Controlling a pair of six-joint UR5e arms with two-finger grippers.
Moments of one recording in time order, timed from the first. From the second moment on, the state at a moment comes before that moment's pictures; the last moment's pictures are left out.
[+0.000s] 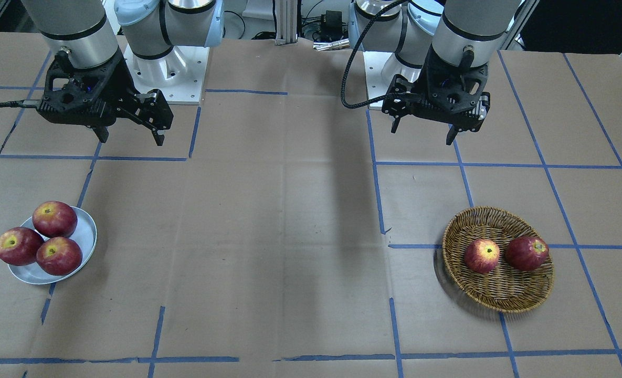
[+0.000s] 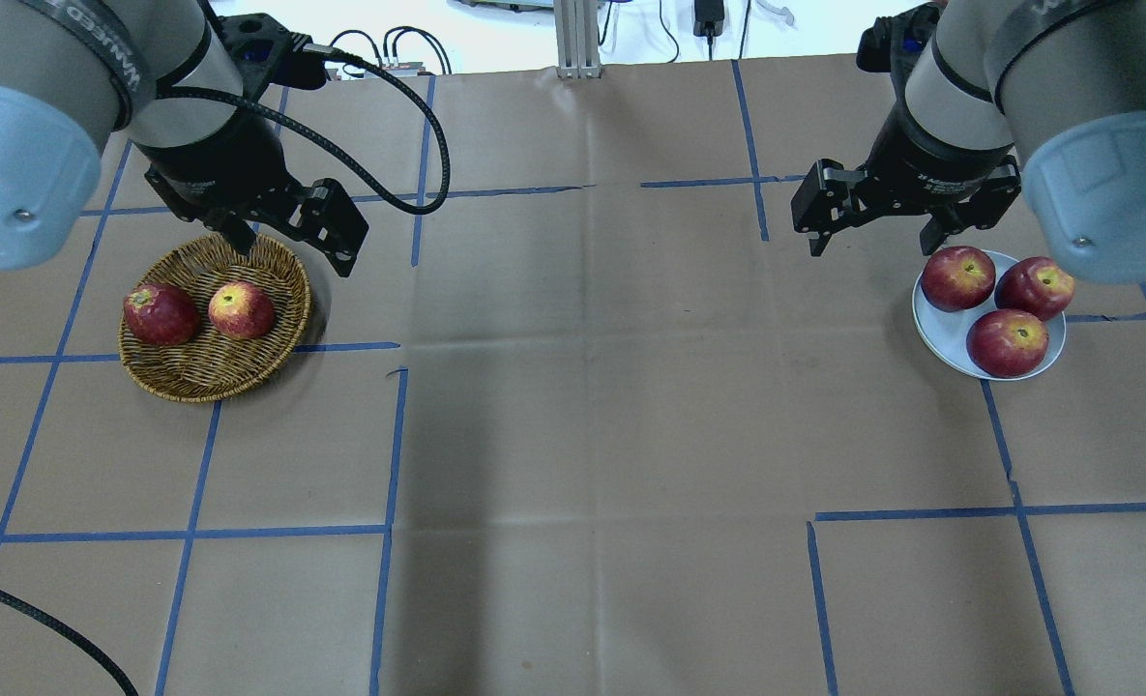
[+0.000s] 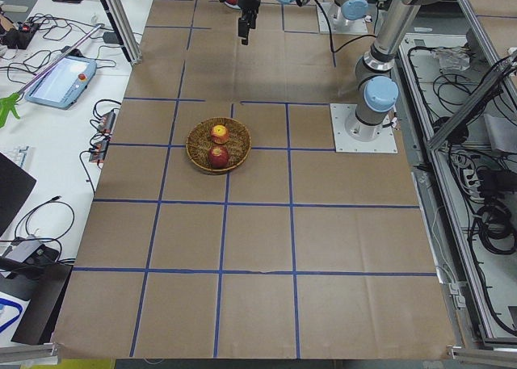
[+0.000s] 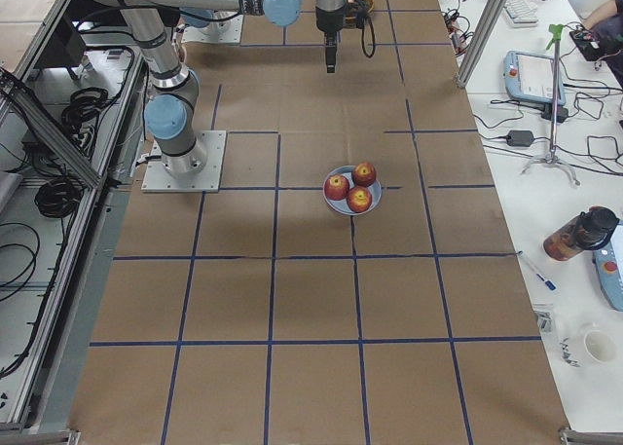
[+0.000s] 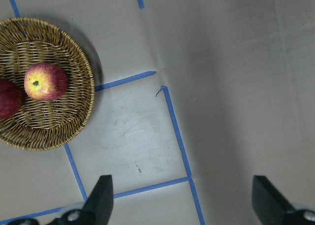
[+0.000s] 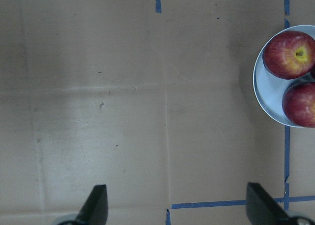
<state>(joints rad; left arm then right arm) -1.60 -1.56 -1.59 -1.56 1.59 0.24 1.56 -1.63 1.71 -1.72 -1.58 0.04</state>
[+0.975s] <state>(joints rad) -1.58 -1.56 -1.61 -1.54 1.59 0.24 1.56 -1.63 1.71 -1.72 -1.58 0.04</state>
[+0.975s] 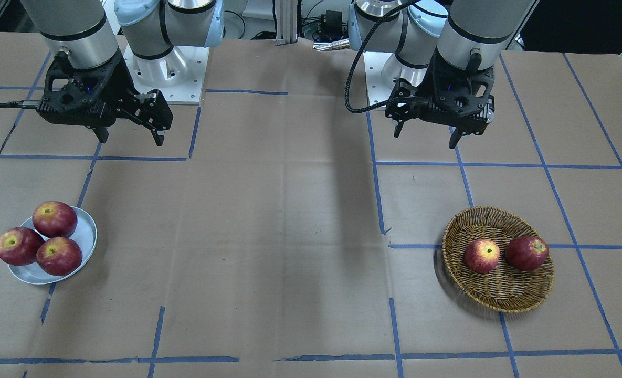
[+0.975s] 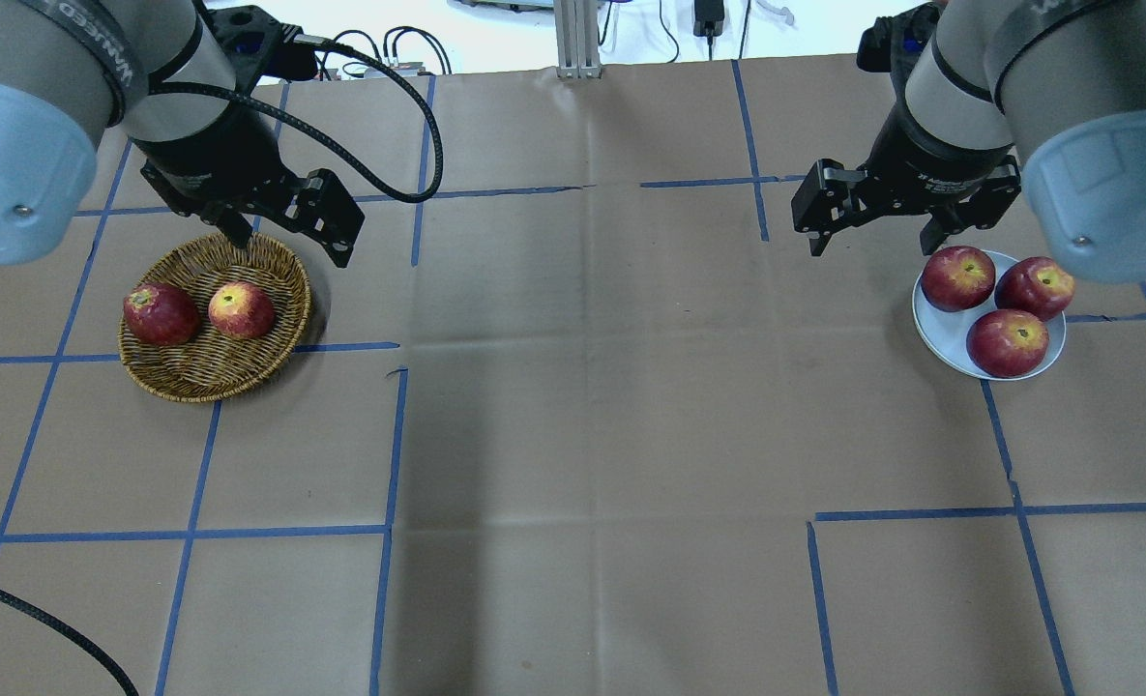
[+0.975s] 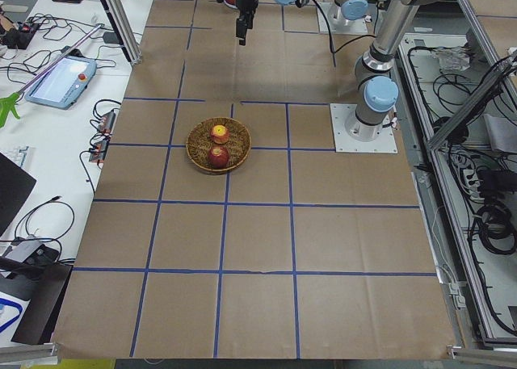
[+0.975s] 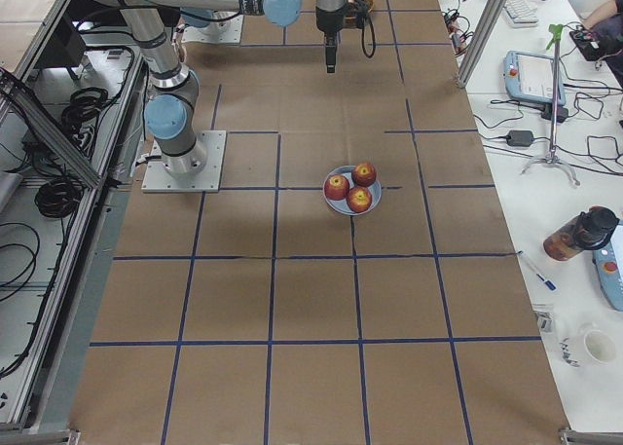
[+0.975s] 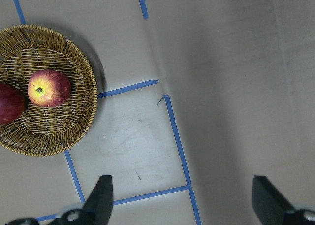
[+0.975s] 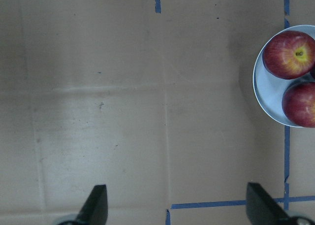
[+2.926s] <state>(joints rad) -1.24 -2.03 -1.76 -0.98 1.60 0.97 1.57 -1.63 1.71 -1.72 -1.58 0.04</state>
